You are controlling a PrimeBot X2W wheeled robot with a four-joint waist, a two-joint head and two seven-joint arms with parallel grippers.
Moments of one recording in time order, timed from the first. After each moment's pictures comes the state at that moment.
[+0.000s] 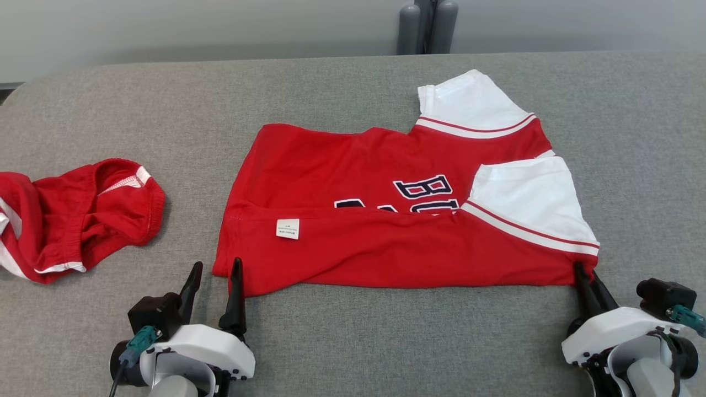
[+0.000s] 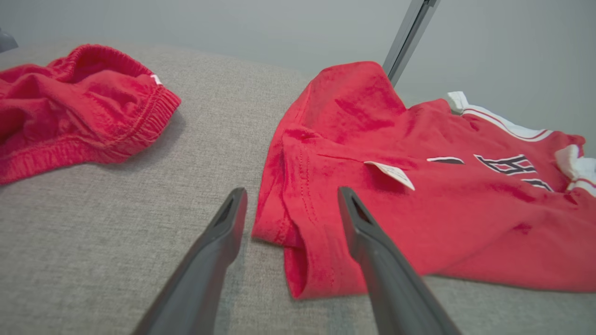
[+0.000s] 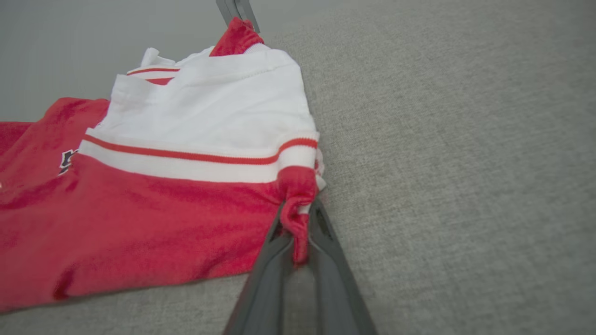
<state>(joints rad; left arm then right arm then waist) -0.19 0.05 -0.16 0.50 -0.38 0.02 -0.26 -0.31 -0.14 0.11 0.75 0.50 0.13 -0.27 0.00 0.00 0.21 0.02</state>
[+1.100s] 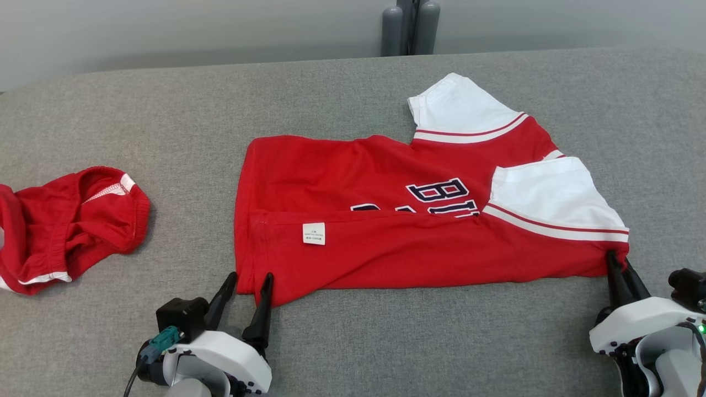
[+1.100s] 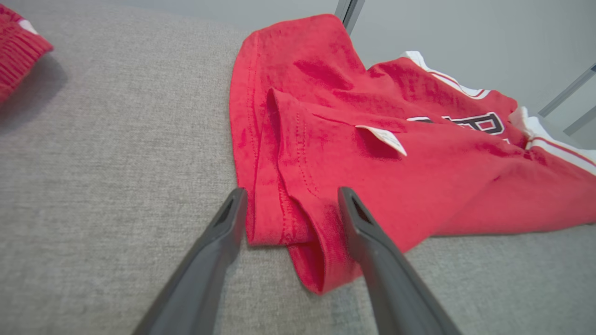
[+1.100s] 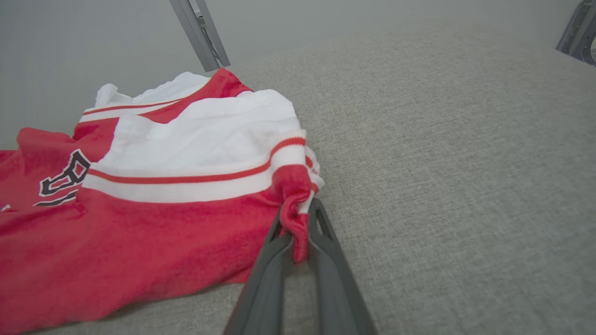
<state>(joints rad) -0.23 0.05 -0.24 0.62 -0.41 -0.11 -0.26 -0.32 -0.19 0.06 0.72 0.47 0.13 -0.26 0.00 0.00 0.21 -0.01</state>
